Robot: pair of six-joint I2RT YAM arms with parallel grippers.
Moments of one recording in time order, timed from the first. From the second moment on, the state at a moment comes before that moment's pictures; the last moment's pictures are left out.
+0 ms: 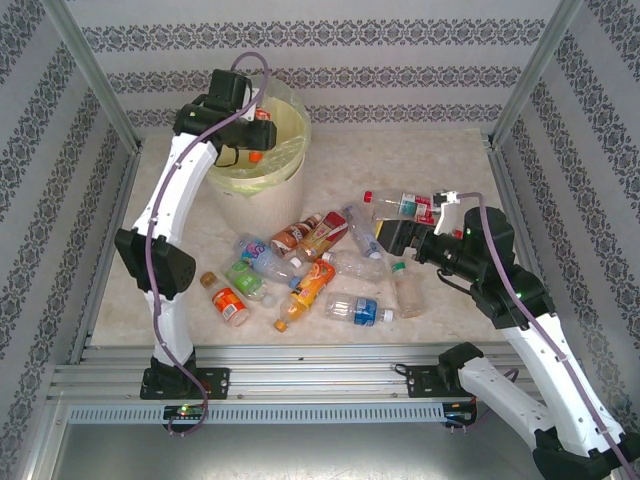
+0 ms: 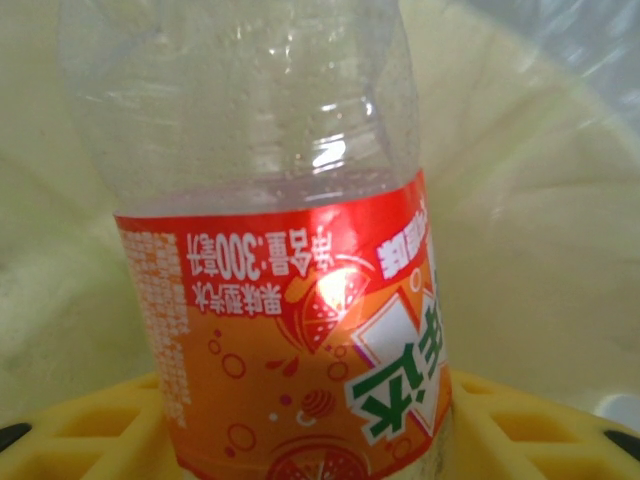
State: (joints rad) left arm -0.25 2.01 2.29 -1.11 0.05 -0.15; right arm 0.39 0.74 0.99 -0.63 -0.40 0.65
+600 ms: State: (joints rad) left arm -0.25 2.25 2.38 -1.30 0.04 -0.10; right arm 0.39 0.76 0.96 -0.65 -0.44 0.63
